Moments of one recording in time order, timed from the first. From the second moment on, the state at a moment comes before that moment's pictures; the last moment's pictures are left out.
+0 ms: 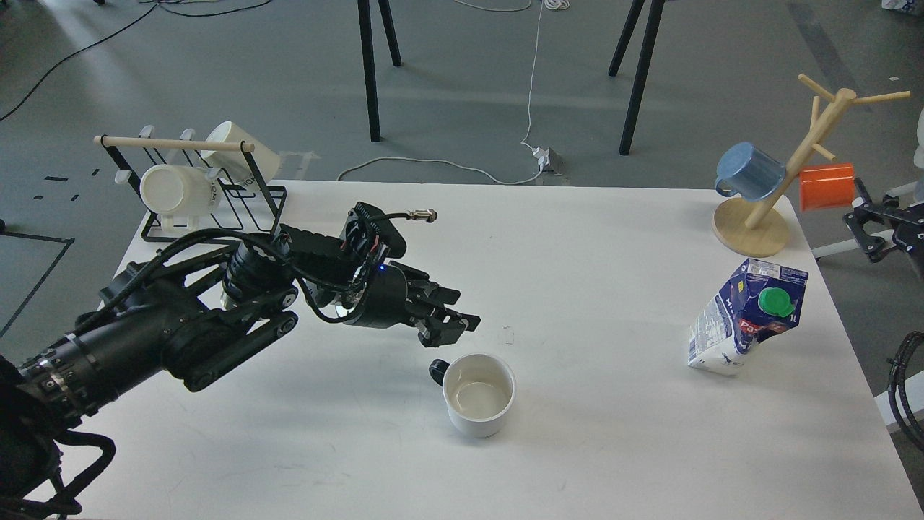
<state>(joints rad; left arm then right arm) -0.79 0.30 -0.56 -1.09 2.18 -0.49 -0.49 0.47 -0.94 0.48 1.08 0.68 0.49 0.48</state>
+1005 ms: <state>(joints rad) -0.62 0.57 -0.88 -0.69 0.53 -0.49 -0.49 -0.02 -1.26 0.53 1.22 0.96 0.49 0.49</state>
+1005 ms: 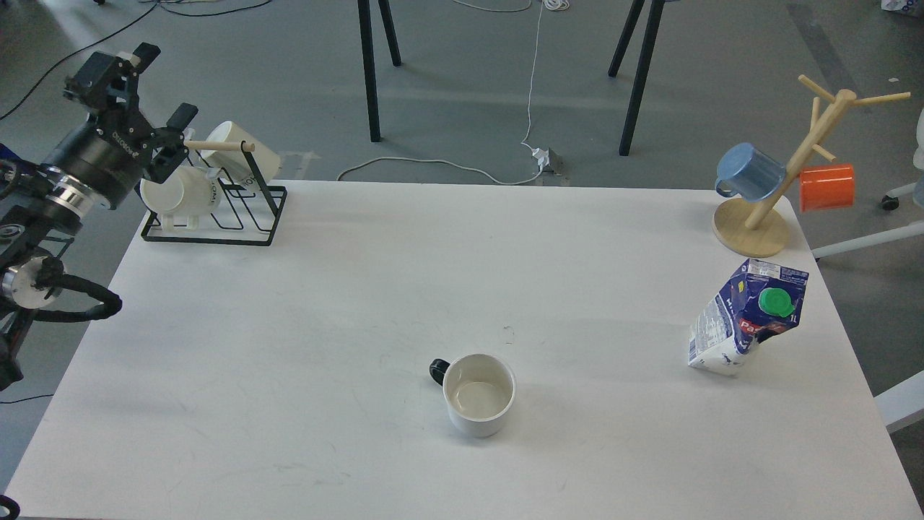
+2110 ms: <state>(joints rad) -0.49 0.57 -0.88 -0.67 0.49 -0.49 -0.49 -0.01 -0.75 0.51 1.31 0.69 0.49 0.49</state>
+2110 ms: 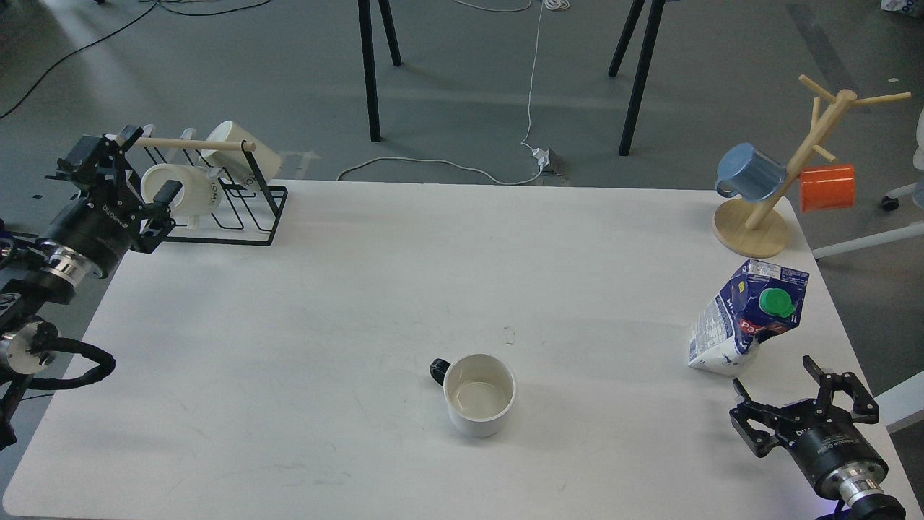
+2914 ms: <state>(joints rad) -0.47 0.56 -0.87 -0.67 0.50 -0.49 -0.49 0.08 -0.58 0.51 1.17 0.69 0.49 0.49</state>
